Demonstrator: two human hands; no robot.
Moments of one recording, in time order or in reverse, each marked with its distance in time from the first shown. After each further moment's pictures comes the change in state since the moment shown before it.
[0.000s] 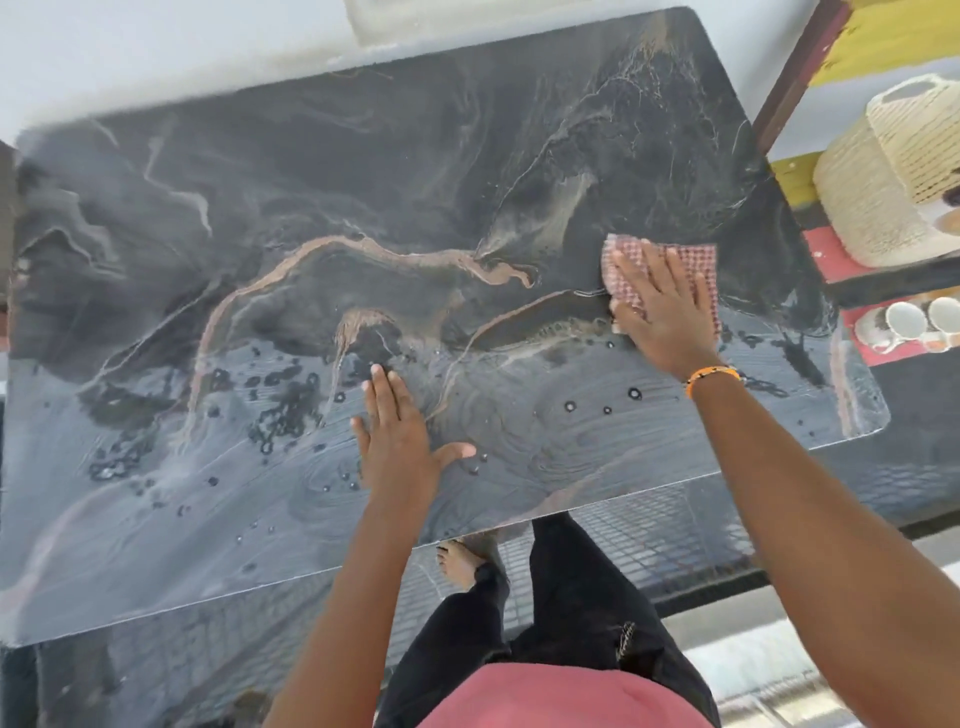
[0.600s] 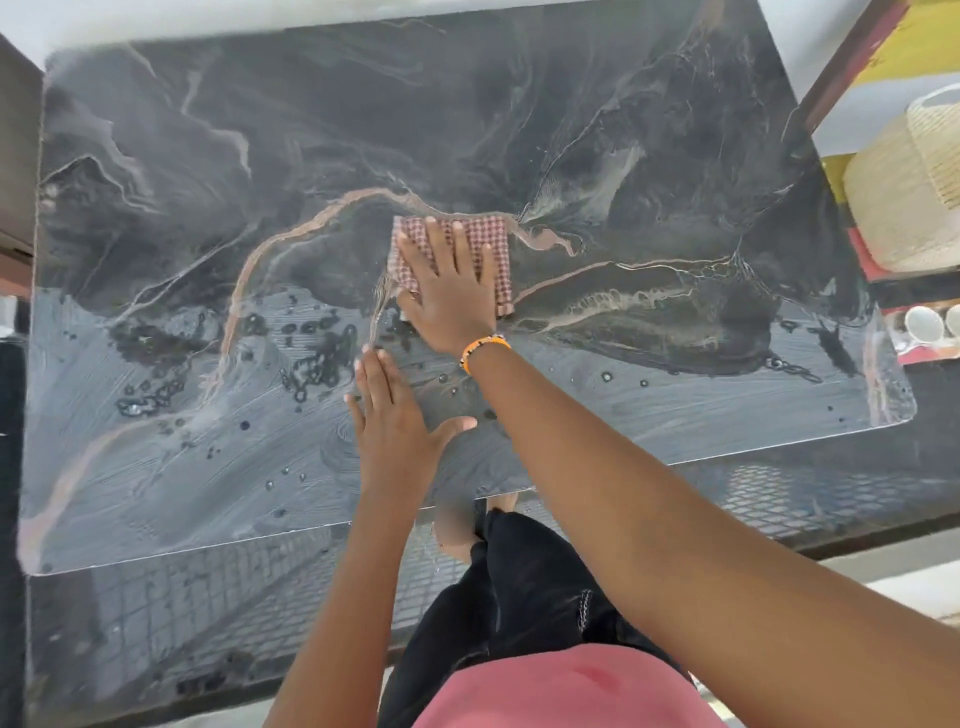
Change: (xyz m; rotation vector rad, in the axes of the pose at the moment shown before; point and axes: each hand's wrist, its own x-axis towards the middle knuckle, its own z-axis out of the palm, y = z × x) left_hand -0.016 -0.047 0.011 -0.147 0.183 -0.009; right_hand -0.008 -0.253 0.072 -0.040 -0.077 -0.295
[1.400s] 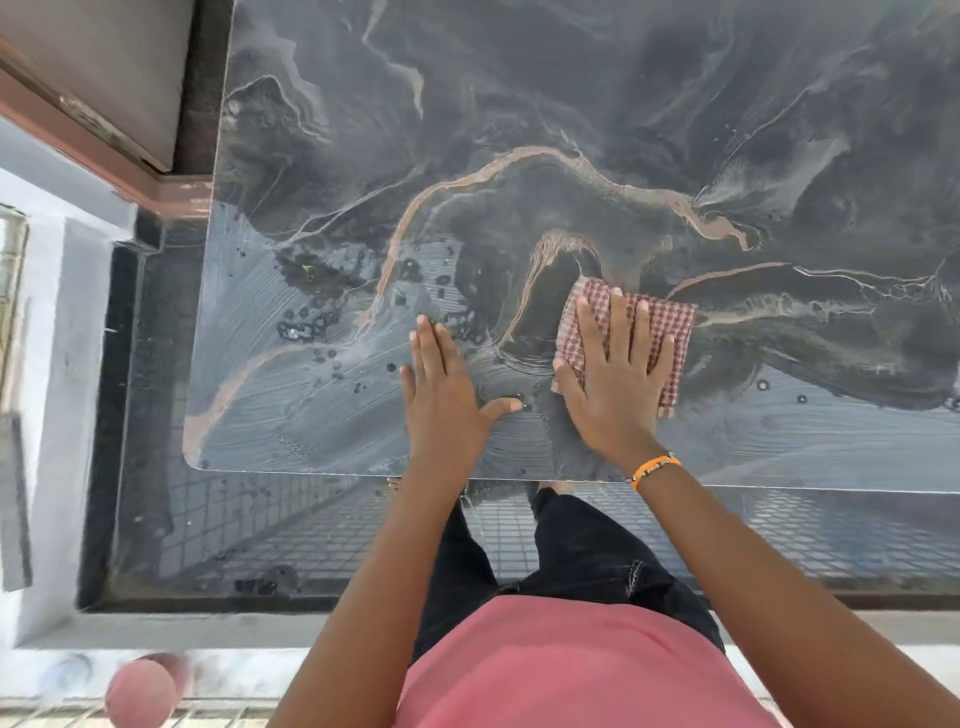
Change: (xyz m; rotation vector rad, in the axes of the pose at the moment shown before) left_hand -0.002 -0.081 -0.037 0.021 -0.025 -0.092; right_hand -0.105 -0.017 0.027 -0.037 0.019 0.138
